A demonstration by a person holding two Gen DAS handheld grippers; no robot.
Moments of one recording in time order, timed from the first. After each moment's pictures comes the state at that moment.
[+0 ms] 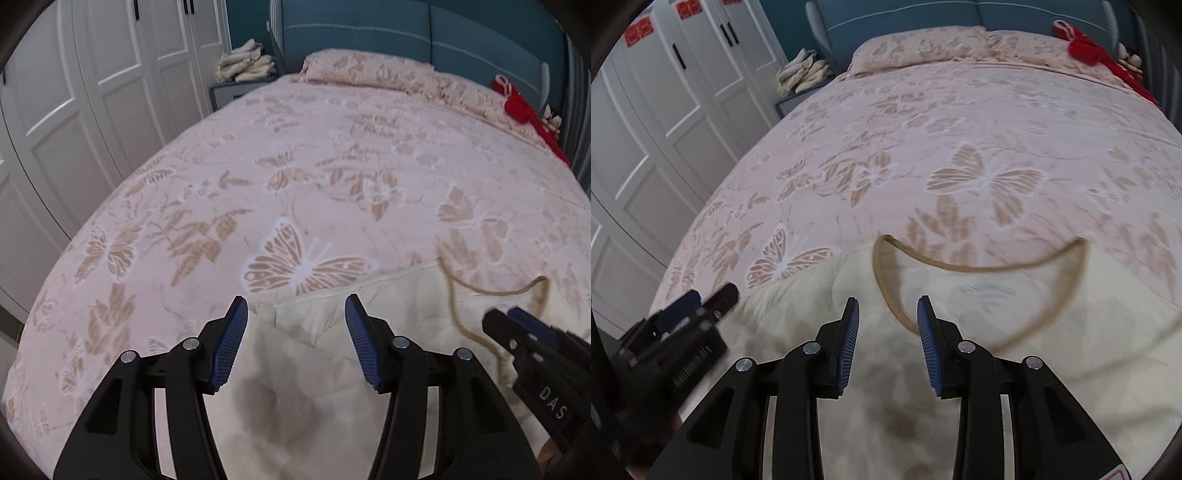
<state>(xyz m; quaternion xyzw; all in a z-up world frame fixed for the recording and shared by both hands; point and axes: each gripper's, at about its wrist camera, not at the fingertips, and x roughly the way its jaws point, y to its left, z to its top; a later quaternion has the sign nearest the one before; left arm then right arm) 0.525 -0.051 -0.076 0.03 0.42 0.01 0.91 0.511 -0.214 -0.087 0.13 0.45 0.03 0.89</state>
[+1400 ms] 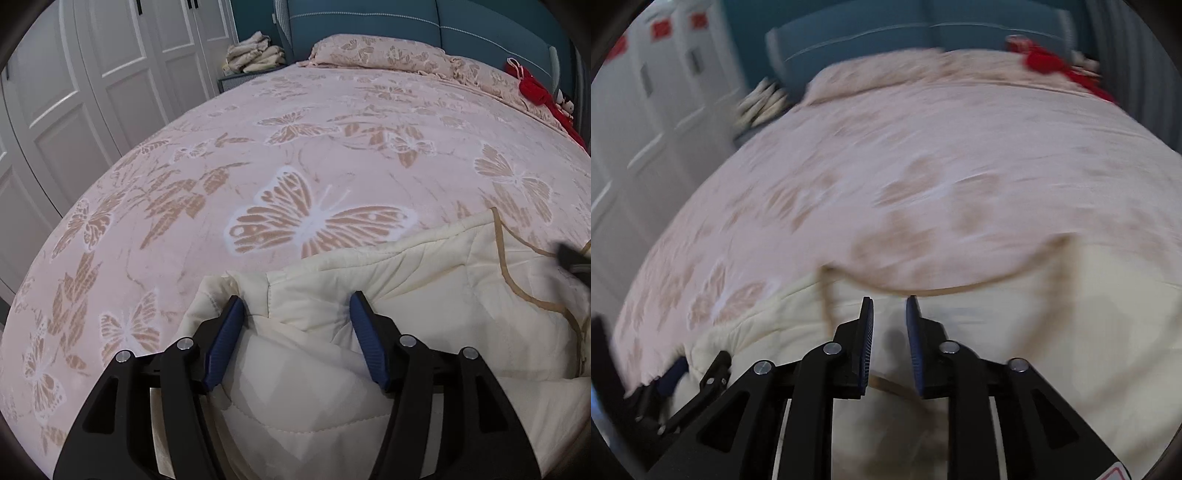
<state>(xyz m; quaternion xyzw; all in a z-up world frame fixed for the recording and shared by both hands) 0.532 -0.051 -0.150 0.05 0.41 0.04 0.91 0.501 -0.246 -0.108 0.14 0.38 -0.08 0.91</state>
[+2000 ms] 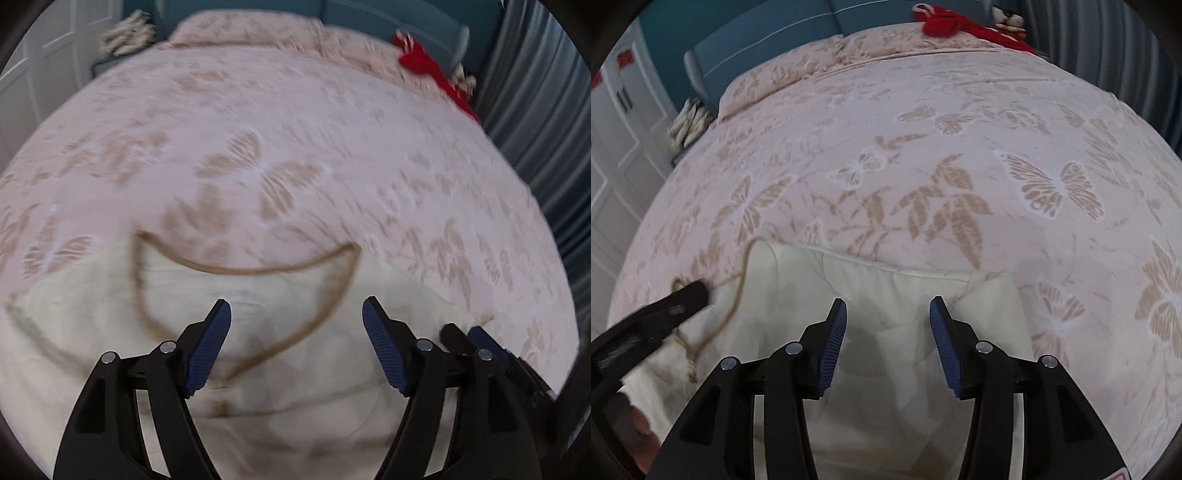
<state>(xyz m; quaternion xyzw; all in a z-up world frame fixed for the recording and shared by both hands) 0.520 -0.264 -0.113 0.00 0.49 -0.18 0.85 0.435 -0.424 -0.119 0.18 0.43 -0.16 0.87</state>
